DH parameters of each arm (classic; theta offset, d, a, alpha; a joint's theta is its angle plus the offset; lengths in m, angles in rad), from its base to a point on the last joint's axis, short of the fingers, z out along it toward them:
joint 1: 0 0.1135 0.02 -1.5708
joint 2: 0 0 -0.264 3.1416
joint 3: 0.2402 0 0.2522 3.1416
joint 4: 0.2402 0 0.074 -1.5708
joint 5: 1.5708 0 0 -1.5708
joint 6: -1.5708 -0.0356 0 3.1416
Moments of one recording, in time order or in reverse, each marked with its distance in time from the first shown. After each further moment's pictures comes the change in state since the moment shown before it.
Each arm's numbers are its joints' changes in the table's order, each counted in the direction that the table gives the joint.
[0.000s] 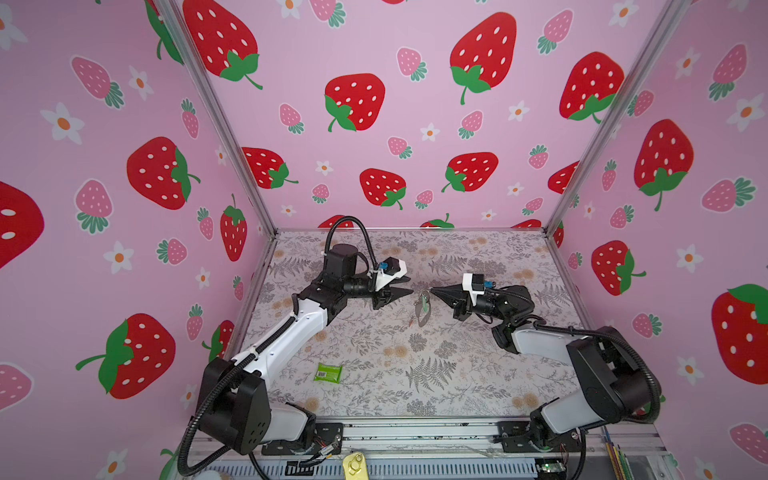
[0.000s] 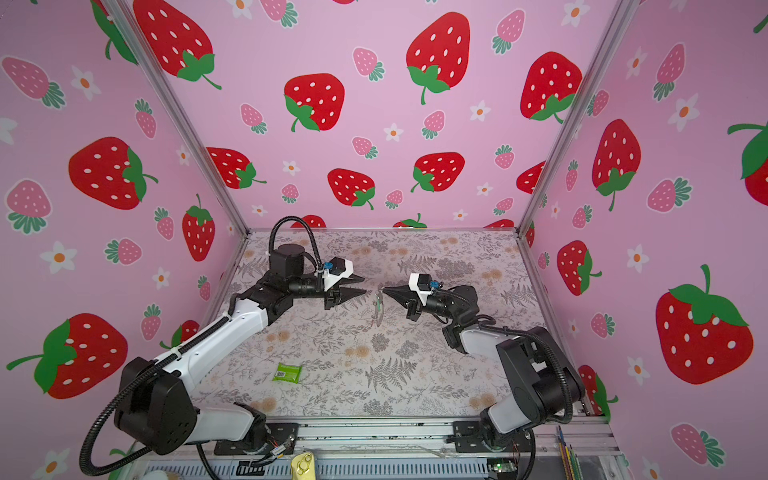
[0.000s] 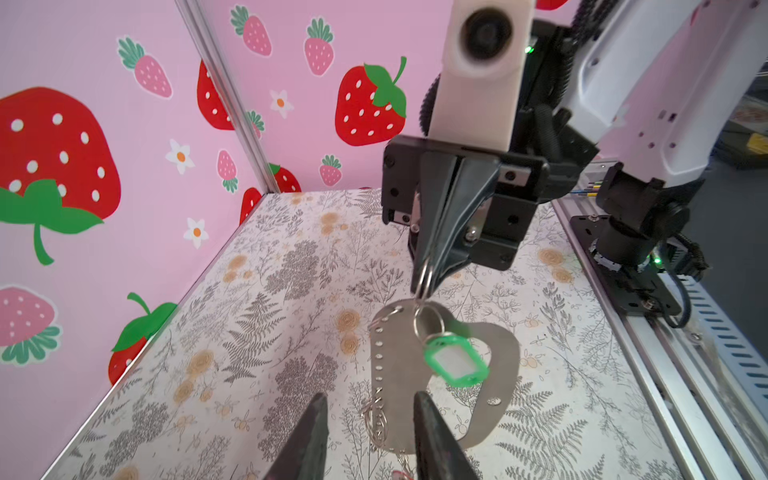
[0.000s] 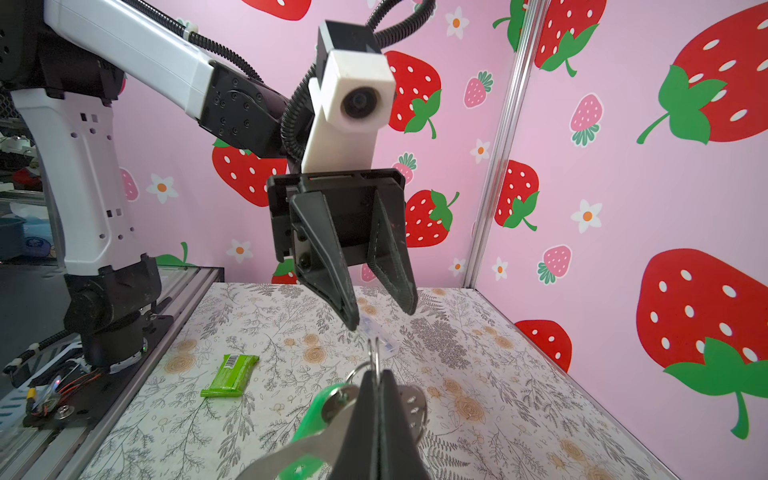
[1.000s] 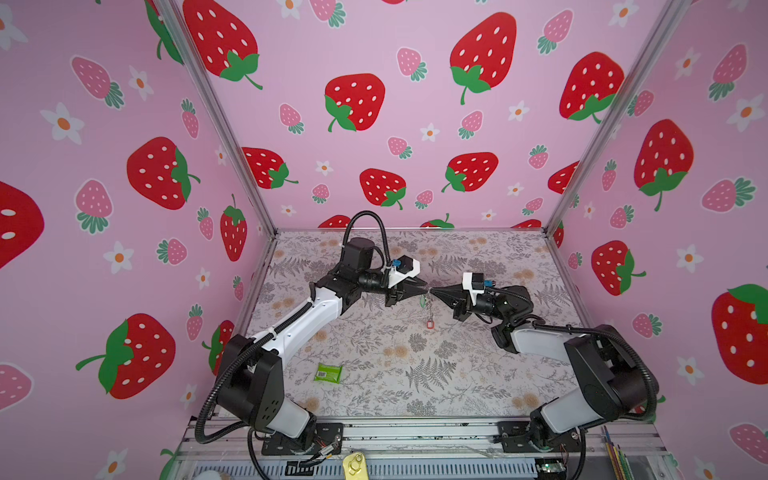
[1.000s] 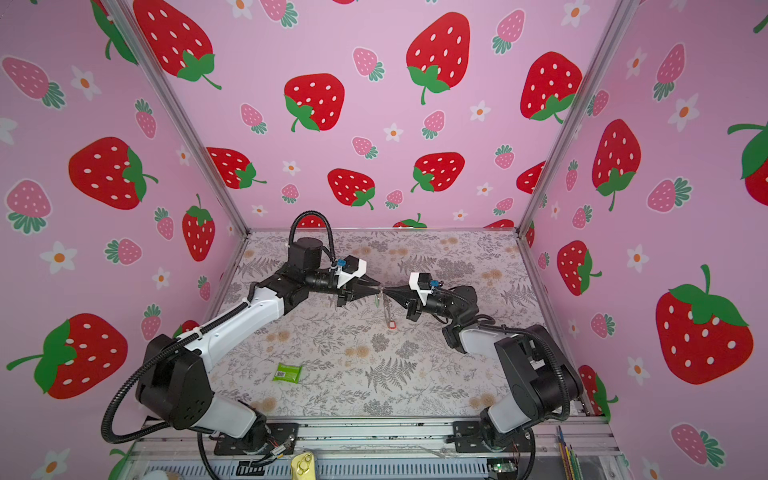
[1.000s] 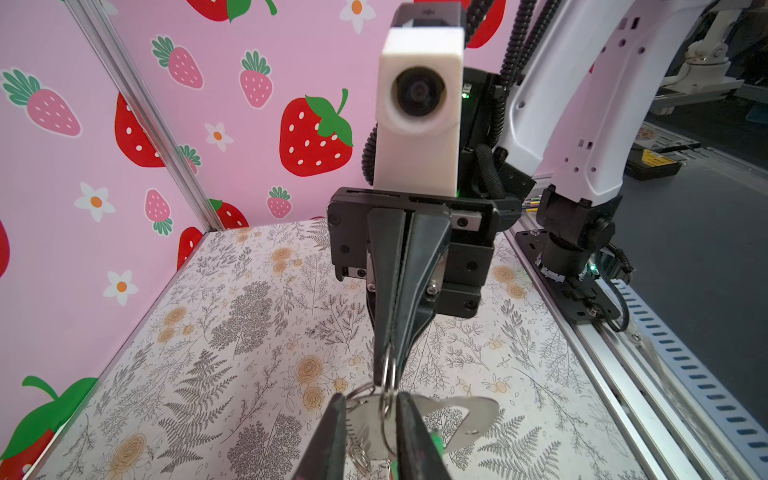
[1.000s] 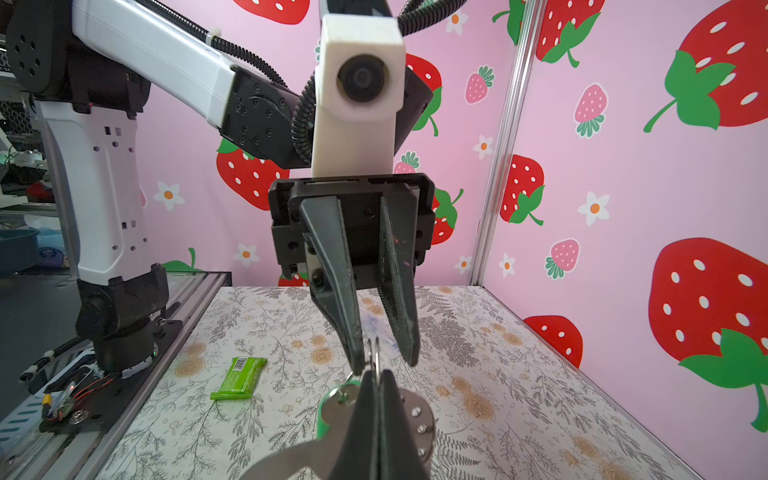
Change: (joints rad) left arm -0.066 0.137 0.116 0.010 0.119 -0.025; right arm 0.000 0.014 0.000 -0.022 -0.008 -0.042
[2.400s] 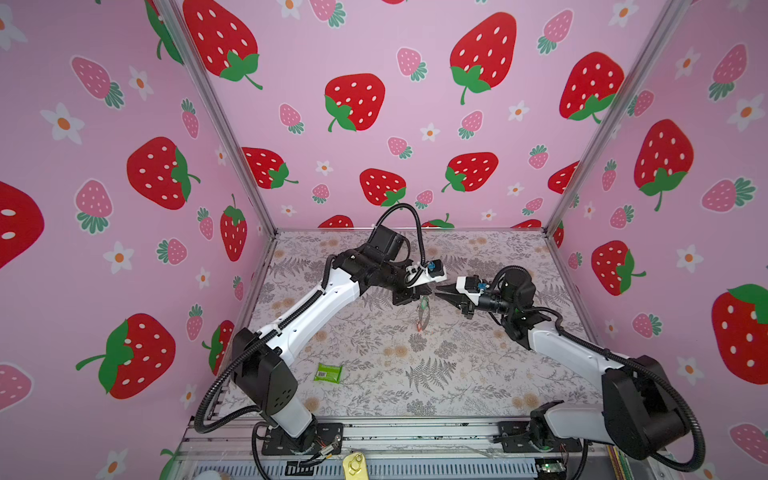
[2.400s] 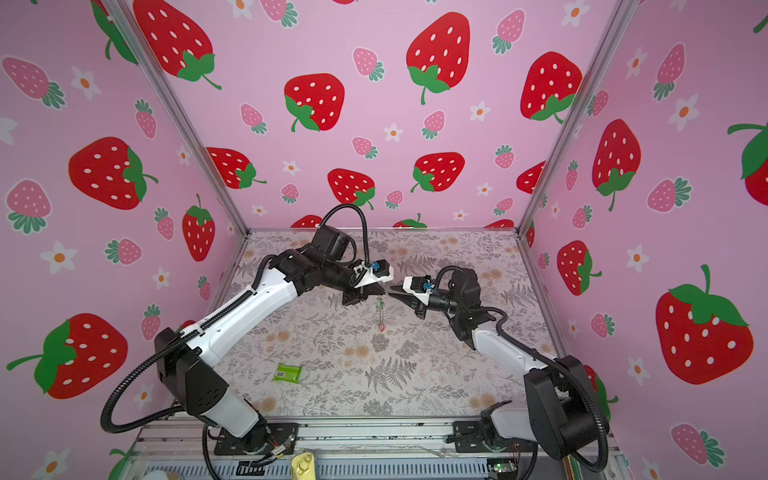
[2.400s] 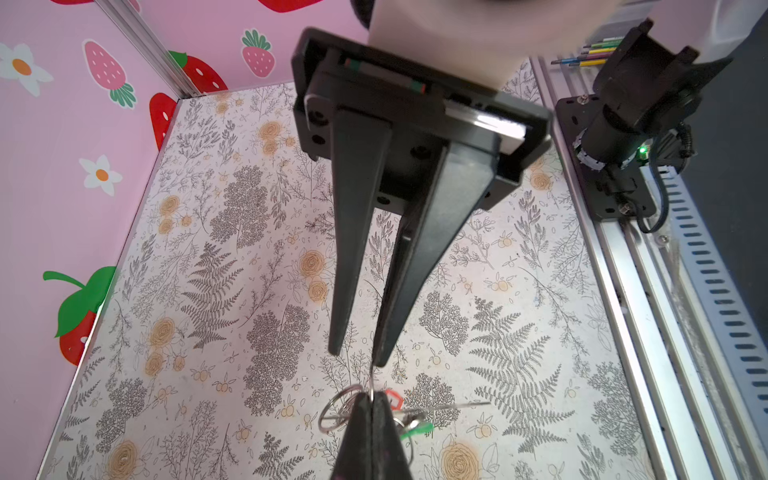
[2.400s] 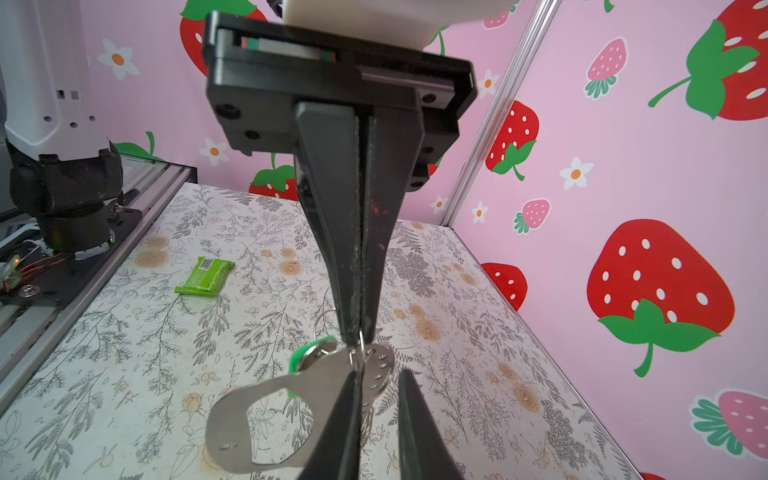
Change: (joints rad) left arm -0.163 0.114 0.430 0.704 -0.451 -0.222; right arm -0.046 -0.212 0.102 0.742 -0.006 0.548
